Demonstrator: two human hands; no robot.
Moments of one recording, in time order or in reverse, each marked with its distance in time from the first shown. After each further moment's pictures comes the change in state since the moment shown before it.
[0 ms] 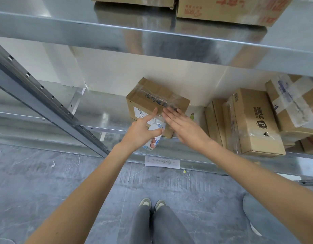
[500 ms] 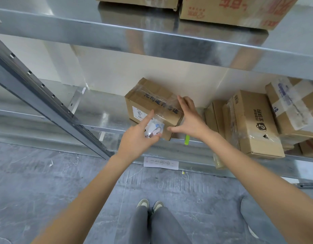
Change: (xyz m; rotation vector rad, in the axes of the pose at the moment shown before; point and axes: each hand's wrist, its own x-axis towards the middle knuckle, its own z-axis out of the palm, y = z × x) left_hand -0.026 -0.001 0.002 0.144 0.203 0.071; right_hand 0.020 0.021 -0.006 0.579 -0.018 0.554
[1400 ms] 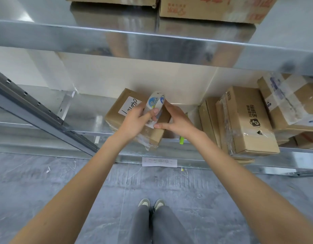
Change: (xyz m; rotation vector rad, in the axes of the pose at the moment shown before) left_hand 0.058 0.031 -0.009 -0.305 -0.104 0.100; right_hand 0.017 0.002 0.016 0.179 -0.069 -0.051
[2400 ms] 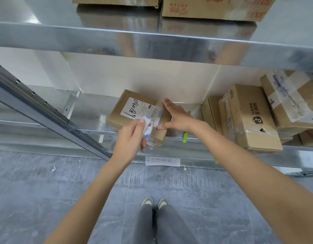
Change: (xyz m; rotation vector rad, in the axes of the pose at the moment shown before) left_hand -0.072 -0.004 0.003 -0.165 0.182 -0.117; right_hand 0.009 -0.005 -0.006 -0.216 -0.234 0.146
